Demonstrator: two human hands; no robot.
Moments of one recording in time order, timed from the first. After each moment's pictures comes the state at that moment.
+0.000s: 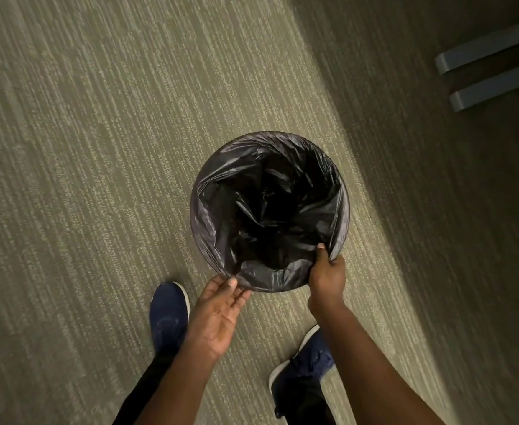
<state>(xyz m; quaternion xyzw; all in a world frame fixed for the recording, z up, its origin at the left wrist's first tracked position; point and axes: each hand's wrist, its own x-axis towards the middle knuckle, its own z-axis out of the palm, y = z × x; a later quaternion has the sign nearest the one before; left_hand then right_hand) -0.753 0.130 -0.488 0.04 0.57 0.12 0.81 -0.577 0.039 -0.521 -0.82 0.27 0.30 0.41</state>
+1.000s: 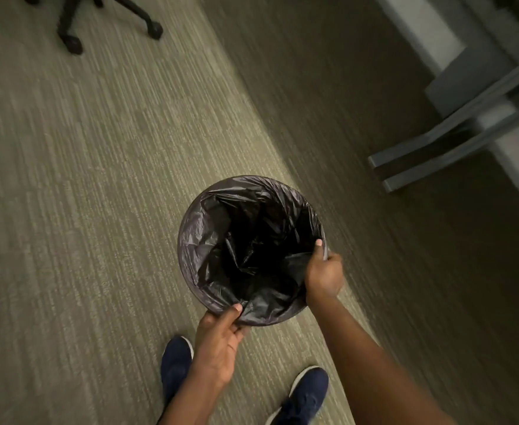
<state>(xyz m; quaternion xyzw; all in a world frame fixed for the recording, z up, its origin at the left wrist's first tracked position) -0.708 0.167 -0.282 0.17 0.54 0.16 0.80 -0.504 0.115 -0.309 -0.90 0.16 0.20 0.36</state>
